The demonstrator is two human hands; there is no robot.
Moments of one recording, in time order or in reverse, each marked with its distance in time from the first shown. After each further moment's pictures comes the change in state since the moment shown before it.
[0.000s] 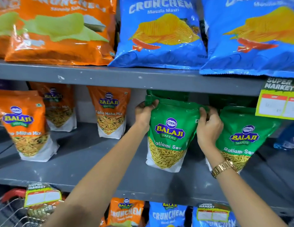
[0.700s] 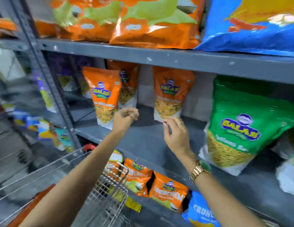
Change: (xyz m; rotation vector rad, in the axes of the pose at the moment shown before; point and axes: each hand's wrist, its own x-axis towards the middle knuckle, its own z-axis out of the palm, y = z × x) left_hand -0.087 0.087 -0.234 0.635 0.355 0.204; right_hand -0.180 -0.119 0.103 0.459 -0.508 -0.516
